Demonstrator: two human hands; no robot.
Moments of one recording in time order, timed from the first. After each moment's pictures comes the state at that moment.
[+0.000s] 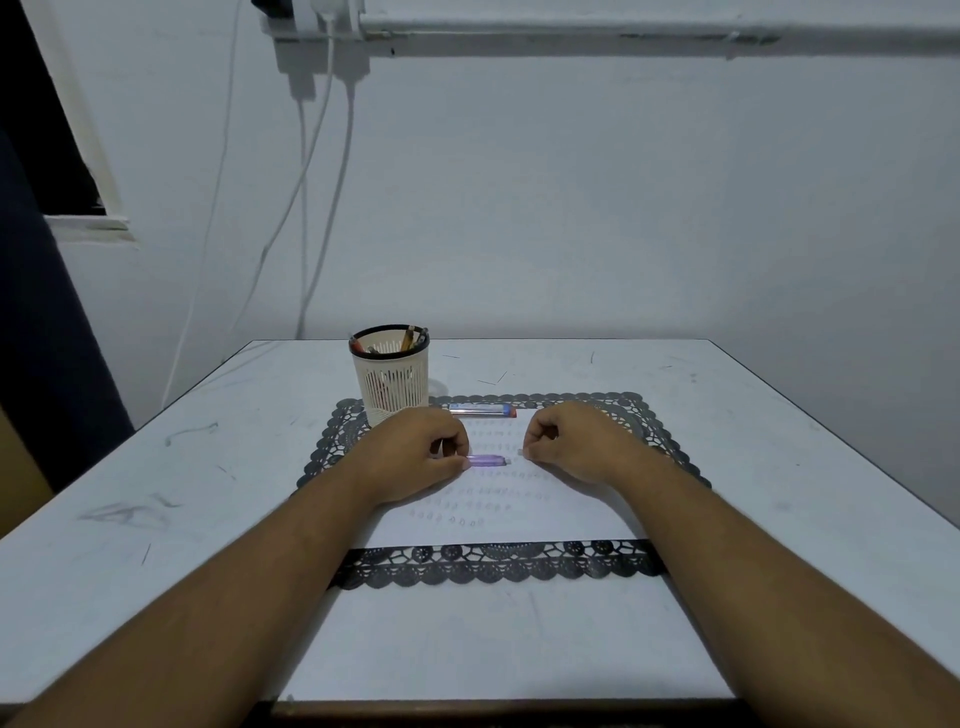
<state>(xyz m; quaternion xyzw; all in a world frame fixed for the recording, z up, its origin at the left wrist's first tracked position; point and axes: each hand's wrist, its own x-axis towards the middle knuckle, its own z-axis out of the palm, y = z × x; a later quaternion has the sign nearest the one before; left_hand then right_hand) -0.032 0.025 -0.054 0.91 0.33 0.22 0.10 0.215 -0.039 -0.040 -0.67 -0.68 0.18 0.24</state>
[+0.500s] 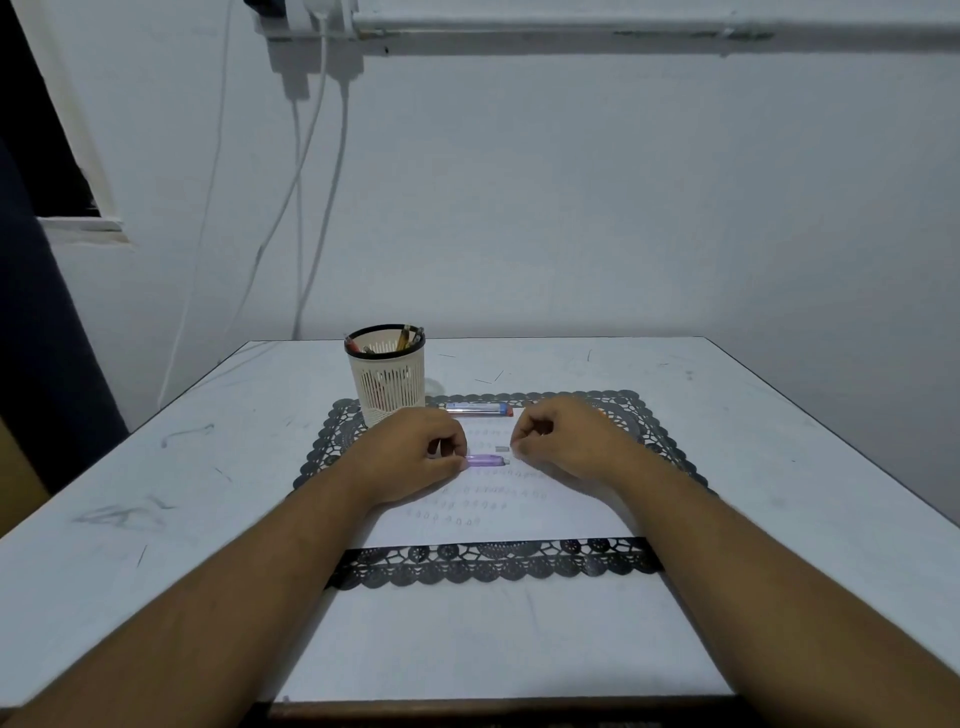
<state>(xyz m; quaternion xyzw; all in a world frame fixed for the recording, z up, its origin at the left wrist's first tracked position) -0.031 0.026 -0.056 0.92 0.32 0.23 0.10 0.210 -0.048 -0.040 -0.63 -0.67 0.24 0.32</state>
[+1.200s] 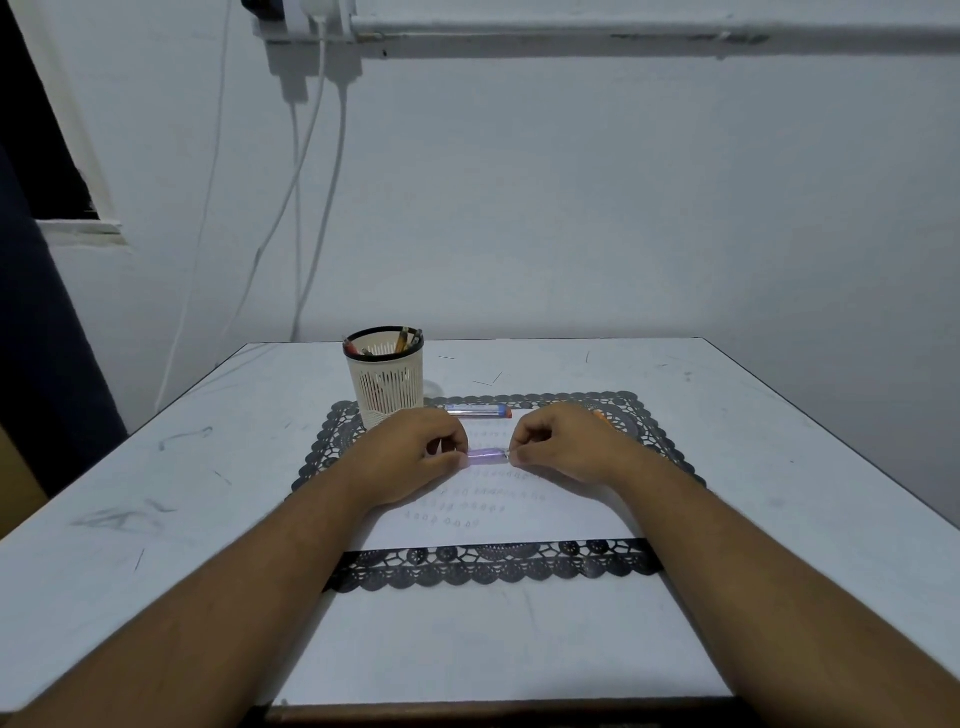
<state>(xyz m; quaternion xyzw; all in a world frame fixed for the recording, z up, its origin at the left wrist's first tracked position) -0.031 0.026 -0.056 0.91 0.31 0.24 0.10 0.213 -0.049 -0.037 -0.61 -0.67 0.28 0.30</state>
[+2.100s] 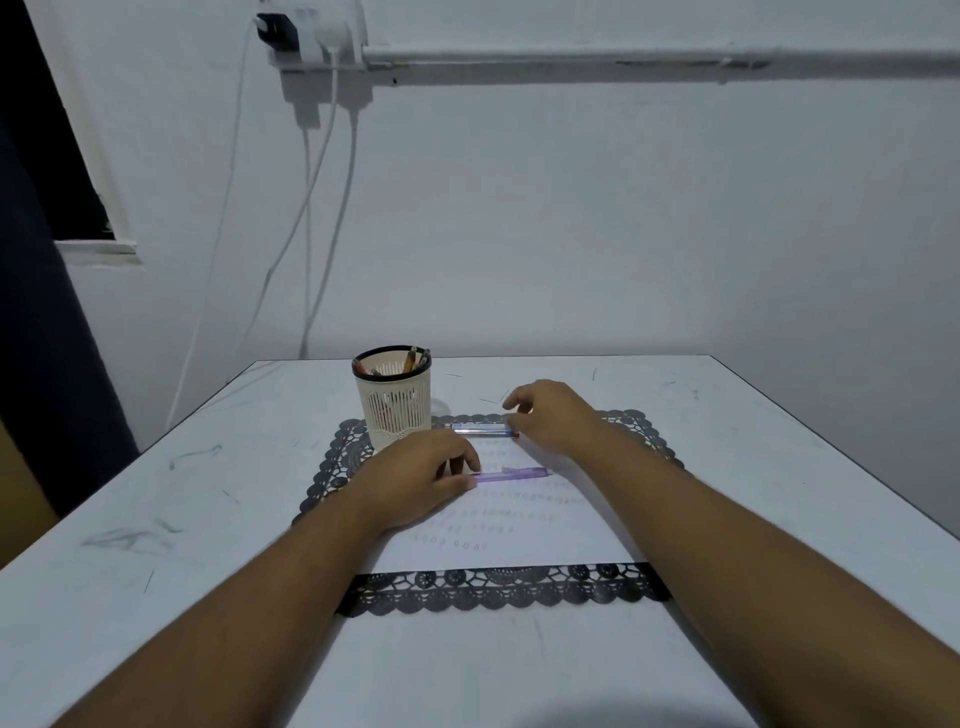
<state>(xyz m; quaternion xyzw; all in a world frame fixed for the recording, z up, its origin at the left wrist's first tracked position) -0.028 0.024 -0.057 0.91 0.34 0.22 0.08 0.203 0.025 -0.030 -0.69 -0.66 0.13 0.27</state>
